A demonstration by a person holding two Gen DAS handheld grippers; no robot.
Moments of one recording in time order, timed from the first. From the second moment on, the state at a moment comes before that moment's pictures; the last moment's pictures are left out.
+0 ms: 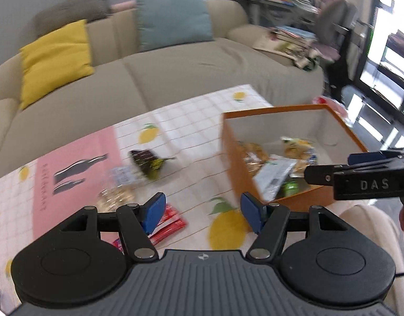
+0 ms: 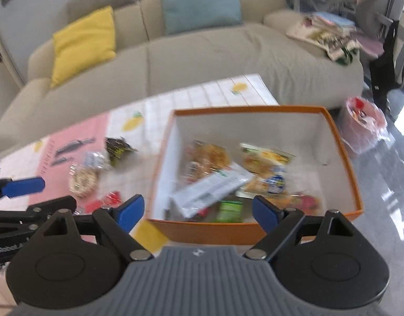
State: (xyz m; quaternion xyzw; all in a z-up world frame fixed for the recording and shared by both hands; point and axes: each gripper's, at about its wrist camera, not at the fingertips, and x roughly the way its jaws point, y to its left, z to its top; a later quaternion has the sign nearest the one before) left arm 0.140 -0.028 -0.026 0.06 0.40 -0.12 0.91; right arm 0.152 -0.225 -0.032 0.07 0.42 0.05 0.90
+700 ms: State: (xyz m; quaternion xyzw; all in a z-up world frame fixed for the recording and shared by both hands) left arm 0.096 0.092 -0.090 -0.01 0.43 -0.07 0.90; right arm 0.104 -0.088 -0.089 -0.01 0.38 0.14 0.91
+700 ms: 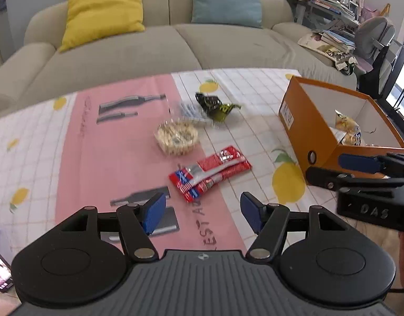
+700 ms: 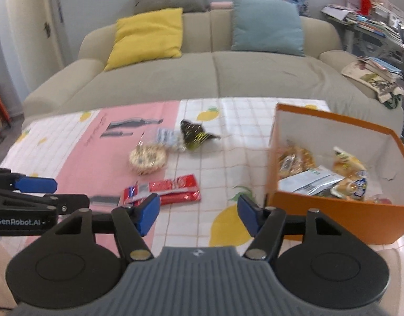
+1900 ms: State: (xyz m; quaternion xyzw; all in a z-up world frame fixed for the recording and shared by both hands) left arm 0.227 0.079 -0.201 0.14 0.46 -0.26 0.84; right arm 0.225 -0.060 -0.205 -0.03 0.49 0.13 0.86
